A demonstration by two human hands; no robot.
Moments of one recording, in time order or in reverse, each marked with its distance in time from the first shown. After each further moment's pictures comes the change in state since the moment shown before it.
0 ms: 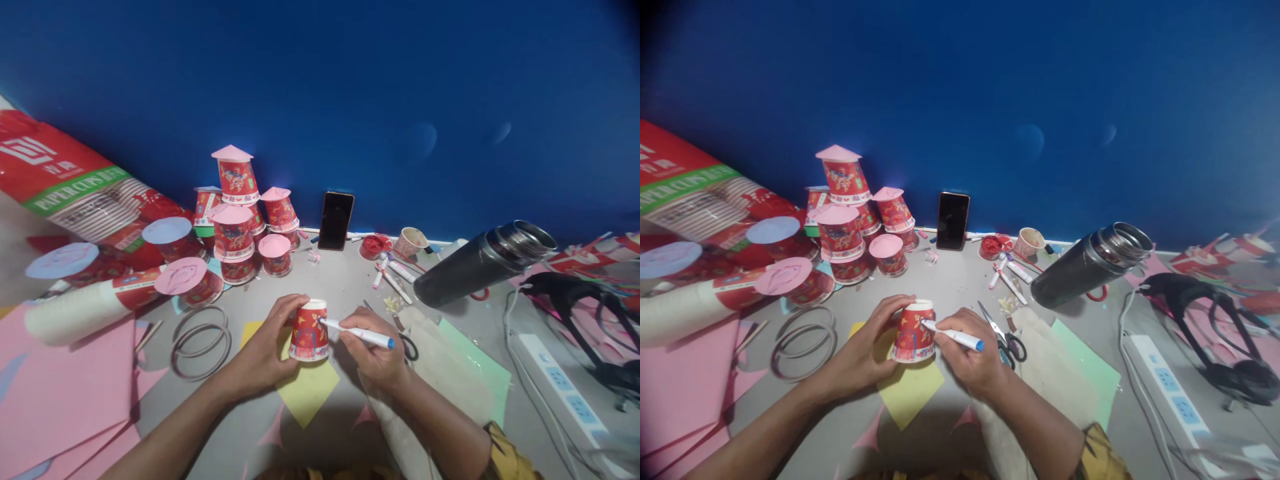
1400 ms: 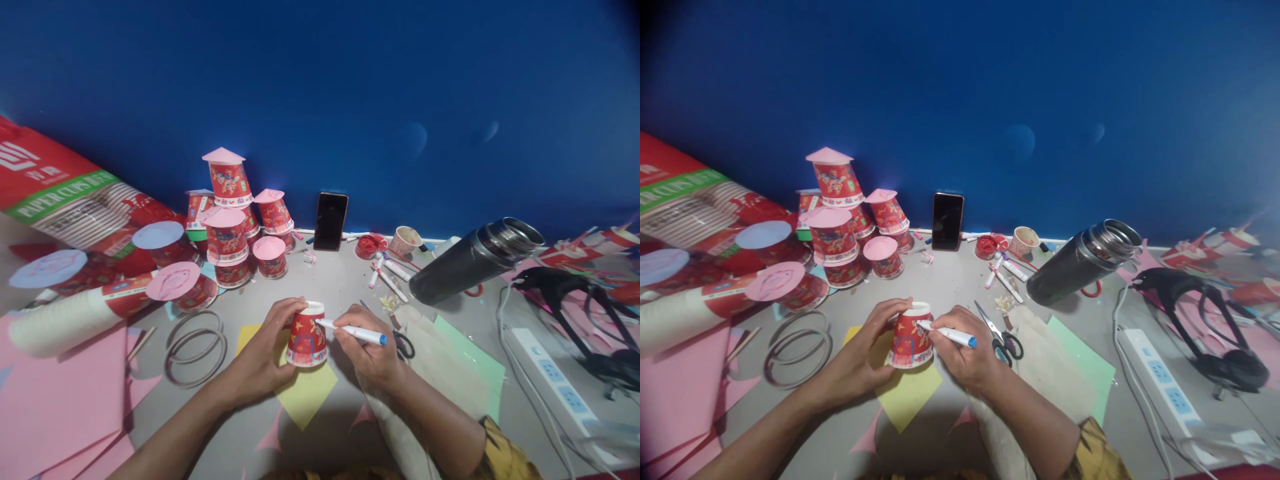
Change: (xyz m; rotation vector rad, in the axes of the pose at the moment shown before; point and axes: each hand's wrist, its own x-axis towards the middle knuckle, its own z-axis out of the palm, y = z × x) left_hand 0.000 0.000 -0.001 0.062 -0.023 0.079; right_hand 0.005 0.002 0.002 -0.014 -0.010 -0.013
